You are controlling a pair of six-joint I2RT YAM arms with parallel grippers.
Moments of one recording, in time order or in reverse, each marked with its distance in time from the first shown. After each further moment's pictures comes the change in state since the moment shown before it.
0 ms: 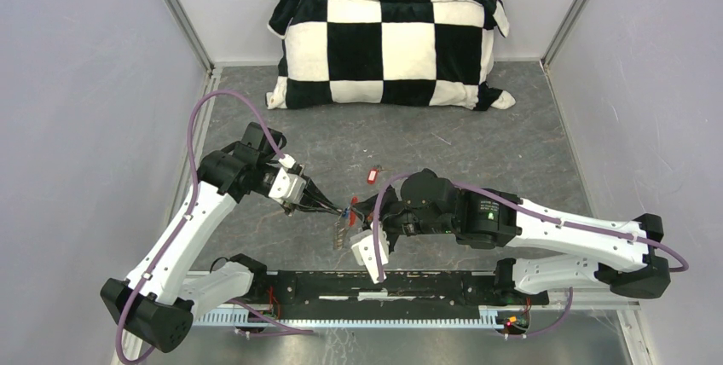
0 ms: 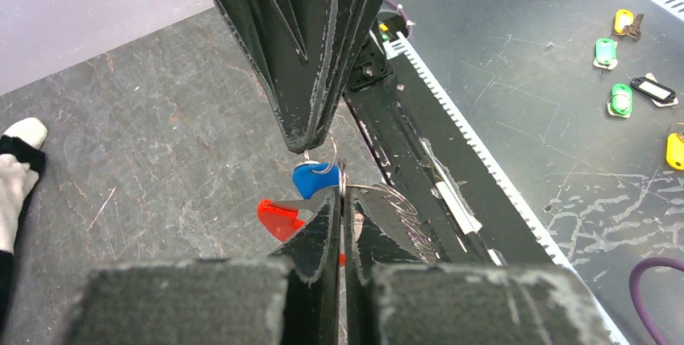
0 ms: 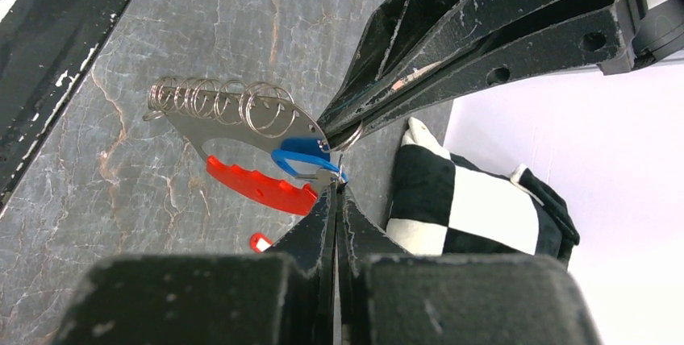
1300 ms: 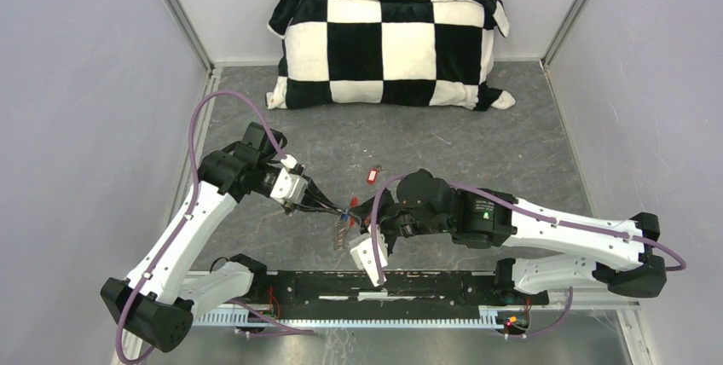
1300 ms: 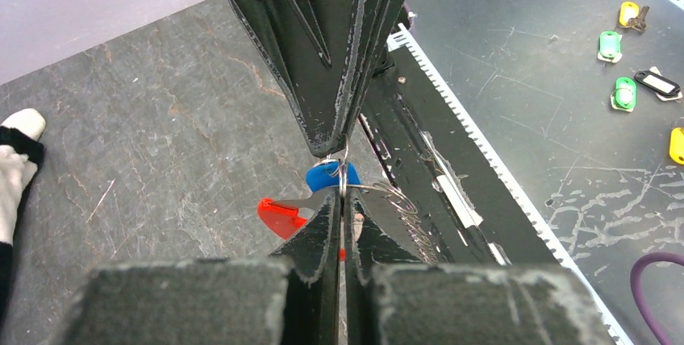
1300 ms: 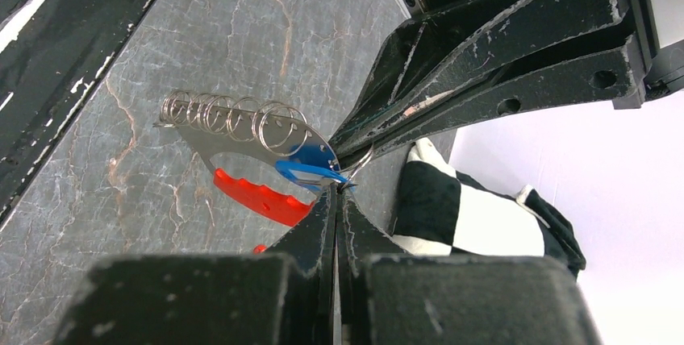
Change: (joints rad) left arm 0.000 0.002 -0.002 0.000 -0.022 0.000; right arm 0.000 0.018 0.000 0.002 -0.053 -0.019
